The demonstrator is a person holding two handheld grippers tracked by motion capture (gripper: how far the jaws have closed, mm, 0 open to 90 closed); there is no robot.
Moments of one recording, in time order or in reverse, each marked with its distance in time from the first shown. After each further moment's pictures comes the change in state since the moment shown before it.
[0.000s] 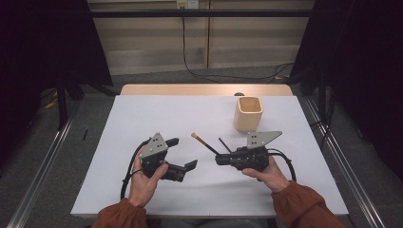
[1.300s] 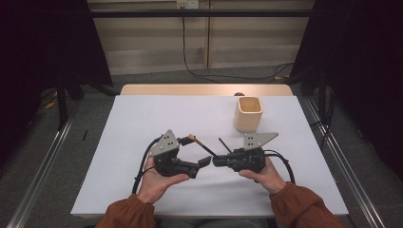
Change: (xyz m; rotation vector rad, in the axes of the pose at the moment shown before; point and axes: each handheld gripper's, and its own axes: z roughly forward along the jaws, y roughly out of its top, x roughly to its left) left arm -0.016 0.016 0.020 -0.088 -0.063 0.004; right arm 0.001 -0.003 0.009 -0.002 0.007 0.011
